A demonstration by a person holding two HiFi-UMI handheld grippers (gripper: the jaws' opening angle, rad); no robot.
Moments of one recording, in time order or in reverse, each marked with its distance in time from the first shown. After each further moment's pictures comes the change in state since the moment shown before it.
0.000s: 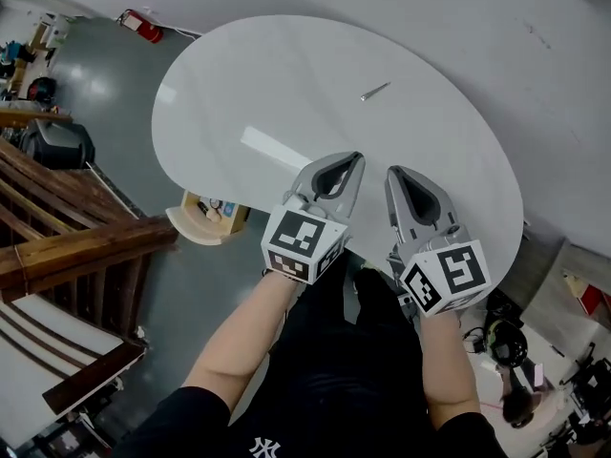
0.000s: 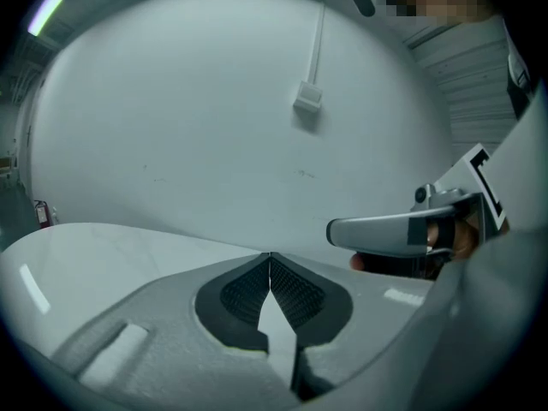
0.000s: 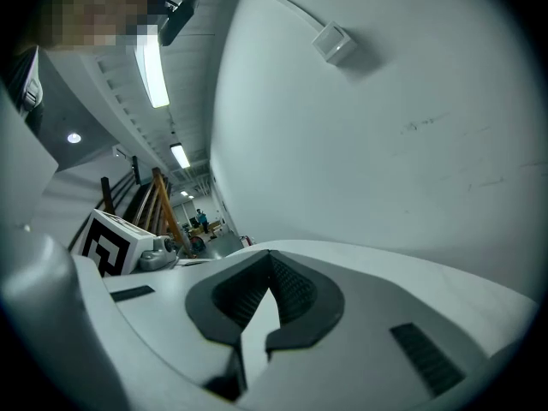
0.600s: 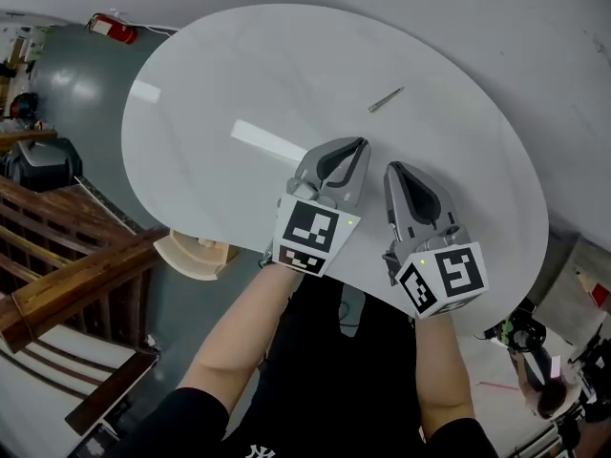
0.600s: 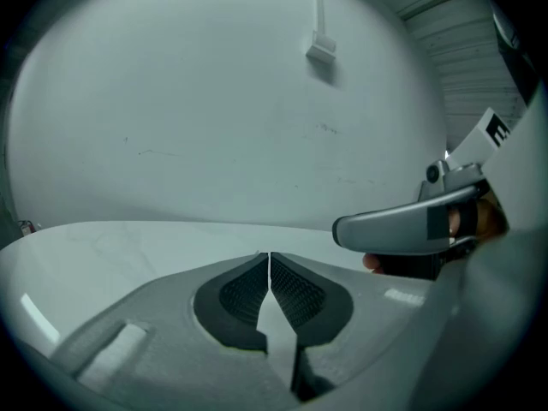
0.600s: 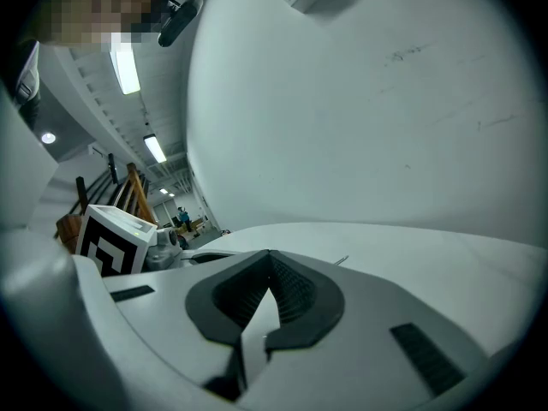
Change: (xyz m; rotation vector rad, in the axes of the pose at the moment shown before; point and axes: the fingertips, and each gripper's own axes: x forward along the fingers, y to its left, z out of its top) left arm 0.106 0.085 -0.056 0.121 0.110 -0.036; right arm 0.105 -0.070 -0.059 0.066 0.042 -0.108
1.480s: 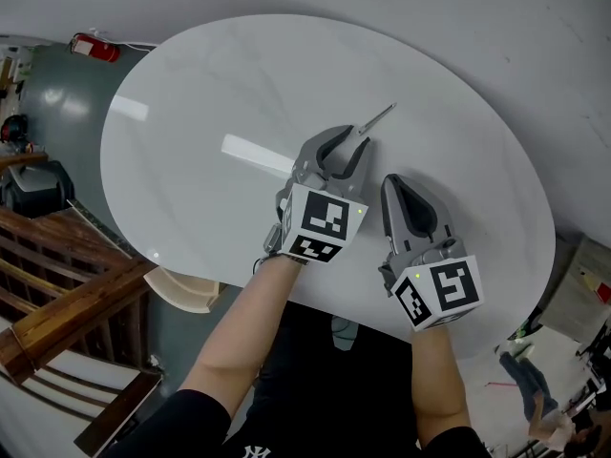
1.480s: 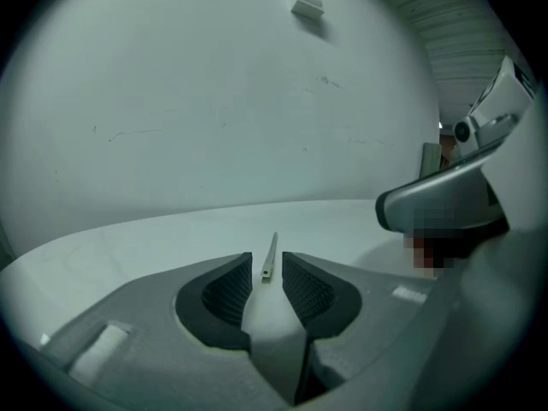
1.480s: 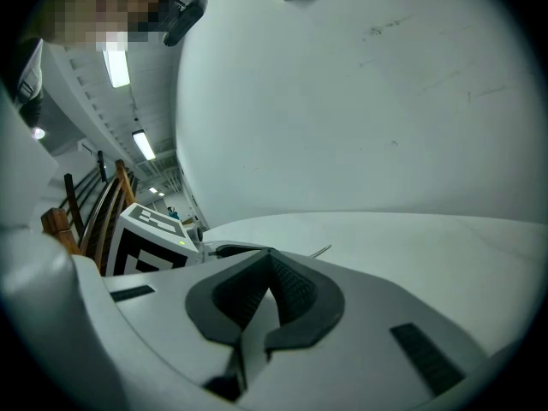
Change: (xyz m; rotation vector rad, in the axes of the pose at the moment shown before) left arm 0.082 0.031 -0.040 0.155 0.081 0.002; right arm 0.033 -0.042 -0.031 0.014 0.001 -0.064
